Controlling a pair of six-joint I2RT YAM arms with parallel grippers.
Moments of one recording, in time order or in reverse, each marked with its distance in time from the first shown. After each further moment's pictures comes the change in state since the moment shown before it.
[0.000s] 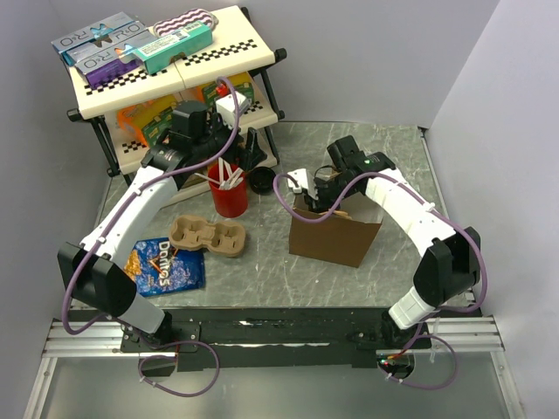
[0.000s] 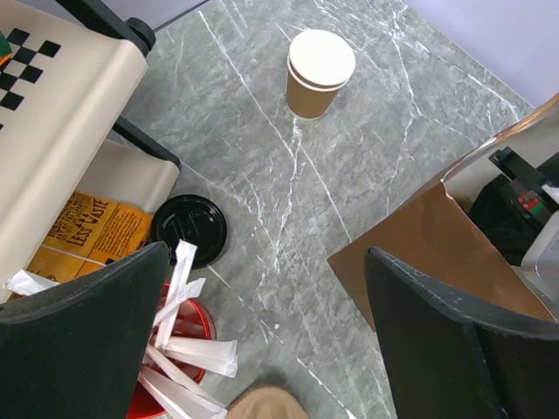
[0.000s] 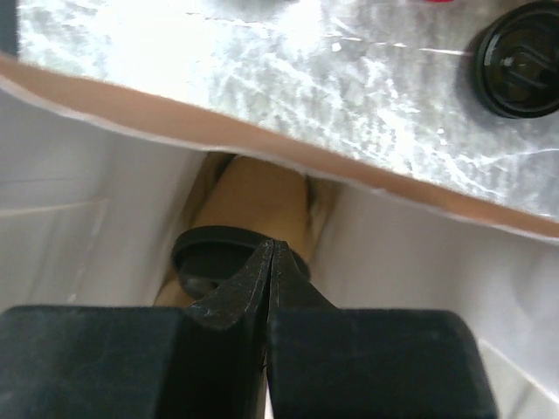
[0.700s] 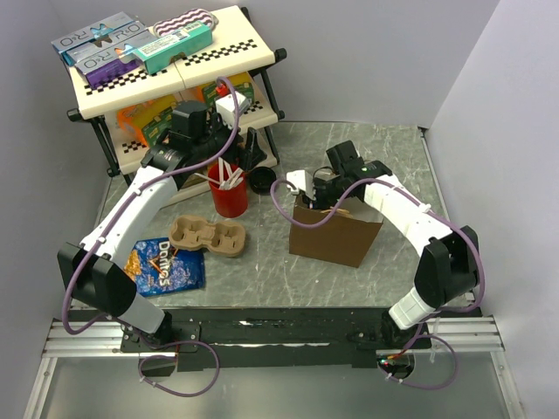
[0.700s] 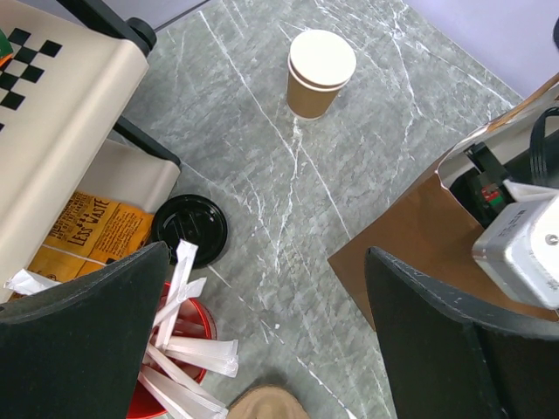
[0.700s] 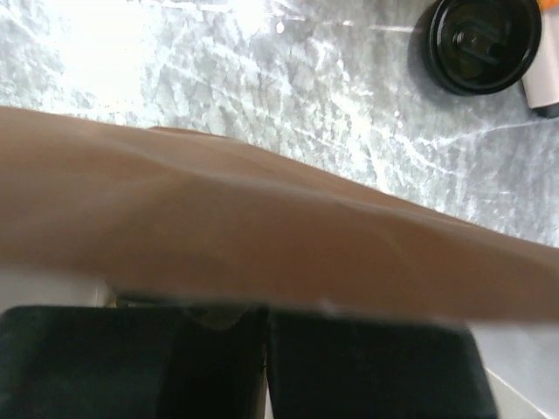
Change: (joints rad) left arm 0.001 0.000 0.000 0.000 0.000 0.000; right arm -0.002 -0.011 -0.099 0.207 0.072 0.043
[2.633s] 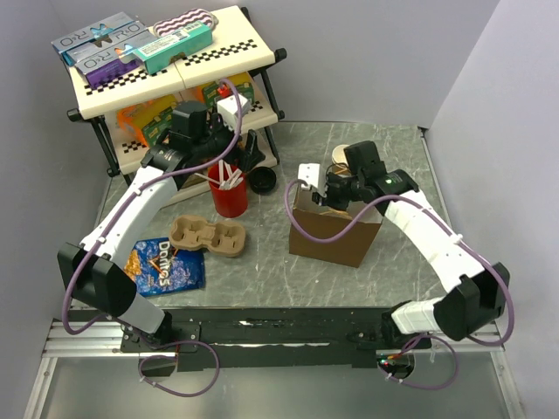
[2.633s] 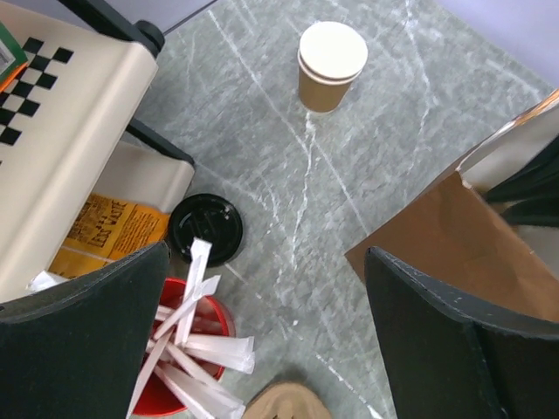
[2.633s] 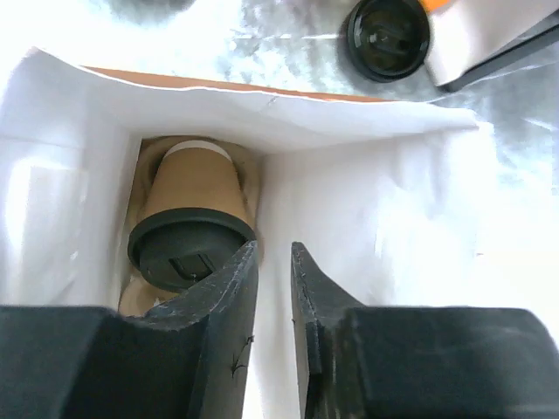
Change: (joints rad) left arm 0.000 0.000 0.000 -0.004 -0.008 0.059; right arm 0.007 -0.211 -0.051 0.038 0.074 0.127
